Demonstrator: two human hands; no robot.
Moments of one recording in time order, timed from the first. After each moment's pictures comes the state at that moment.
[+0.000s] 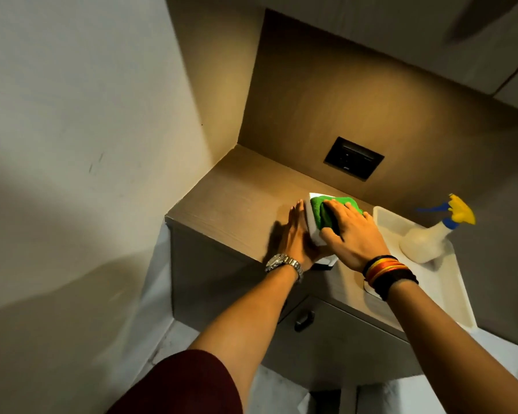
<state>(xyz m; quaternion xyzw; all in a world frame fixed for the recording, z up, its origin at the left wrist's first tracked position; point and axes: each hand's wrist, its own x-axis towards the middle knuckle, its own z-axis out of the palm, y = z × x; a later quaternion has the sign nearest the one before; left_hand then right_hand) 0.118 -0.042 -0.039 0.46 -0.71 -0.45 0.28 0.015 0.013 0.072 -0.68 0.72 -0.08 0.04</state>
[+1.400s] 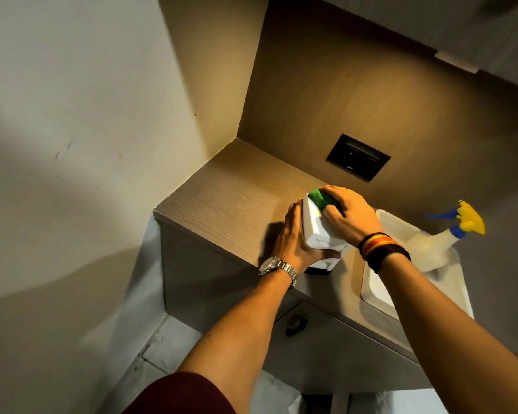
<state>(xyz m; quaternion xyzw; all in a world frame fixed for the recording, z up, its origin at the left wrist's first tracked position) 0.100 -0.061 -0.048 0.44 -0.69 -0.38 0.43 -0.015 -0.050 0.070 -0.67 0.72 -0.14 0.10</state>
